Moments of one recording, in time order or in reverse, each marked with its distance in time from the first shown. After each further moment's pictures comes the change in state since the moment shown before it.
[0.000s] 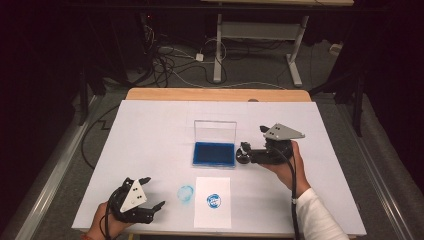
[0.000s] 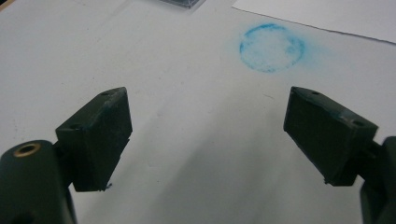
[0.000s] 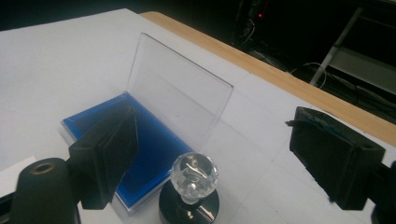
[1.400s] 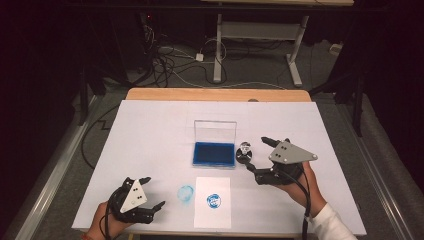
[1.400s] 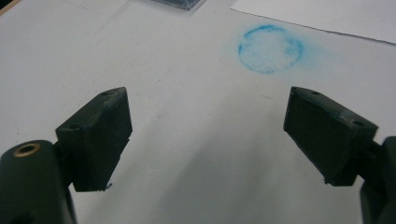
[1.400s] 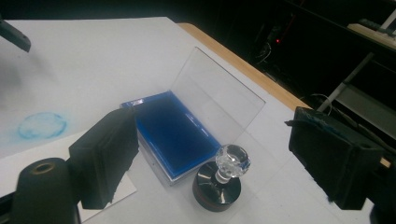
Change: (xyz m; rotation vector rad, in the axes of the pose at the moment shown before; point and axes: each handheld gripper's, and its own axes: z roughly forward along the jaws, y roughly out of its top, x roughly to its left) left arm 0.000 0.001 -0.001 -0.007 0.006 0.017; right arm 0.034 0.004 -0.056 -0.044 0.062 -0.171
